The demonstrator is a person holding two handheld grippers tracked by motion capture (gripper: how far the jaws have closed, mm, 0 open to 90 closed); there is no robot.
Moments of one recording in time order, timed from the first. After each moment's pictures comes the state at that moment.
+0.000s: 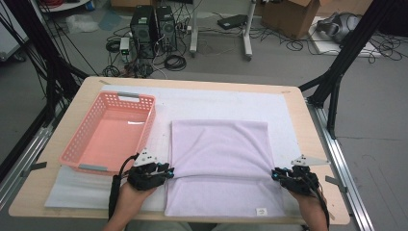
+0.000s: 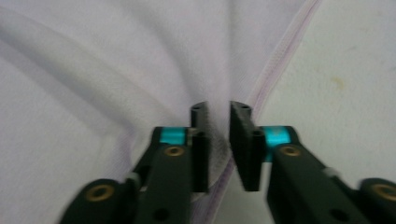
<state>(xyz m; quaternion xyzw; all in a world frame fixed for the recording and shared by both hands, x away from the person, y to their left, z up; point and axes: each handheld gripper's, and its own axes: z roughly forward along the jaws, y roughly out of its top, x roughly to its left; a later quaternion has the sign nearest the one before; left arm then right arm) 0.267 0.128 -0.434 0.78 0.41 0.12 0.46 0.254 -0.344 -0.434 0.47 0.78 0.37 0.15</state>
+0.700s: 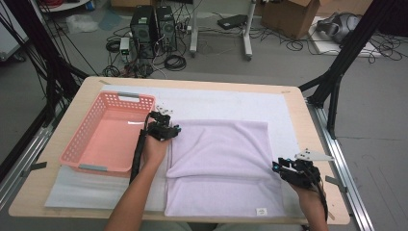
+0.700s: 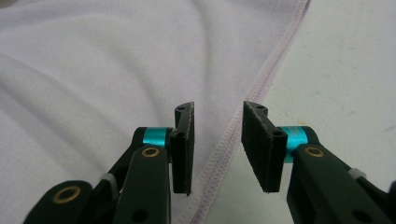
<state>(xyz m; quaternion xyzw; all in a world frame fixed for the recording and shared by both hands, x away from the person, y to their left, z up) 0.413 0.094 -0.438 0.75 0.52 0.22 0.35 0.266 -0.349 -0.428 0.47 0.76 0.40 0.19</state>
